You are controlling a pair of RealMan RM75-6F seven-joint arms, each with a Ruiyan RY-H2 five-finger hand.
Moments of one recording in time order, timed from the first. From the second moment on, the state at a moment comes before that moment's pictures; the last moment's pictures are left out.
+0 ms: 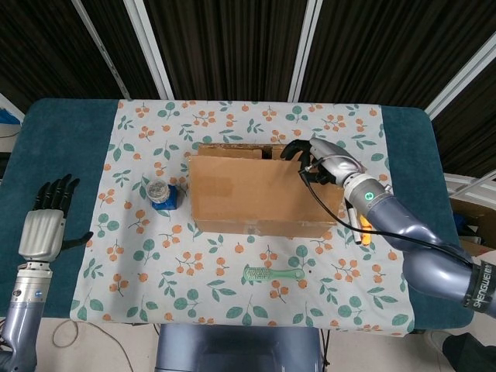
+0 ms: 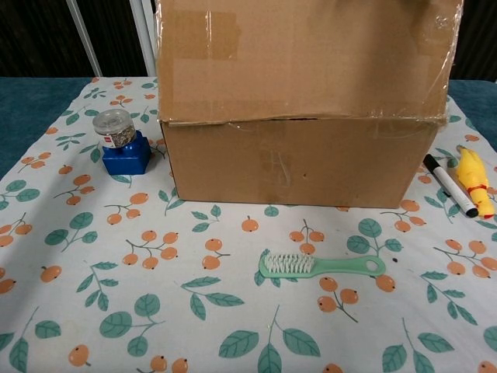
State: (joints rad) left arm -0.30 -1.31 -0.15 -1.53 1.36 1.39 0.13; right arm 1.13 -0.79 0.33 -1.83 -0.48 0.44 0.16
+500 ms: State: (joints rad) left arm -0.29 -1.31 -0.15 -1.53 1.36 1.38 0.12; right arm 1.19 -0.61 0.31 -1.99 -0.45 0.39 0.15
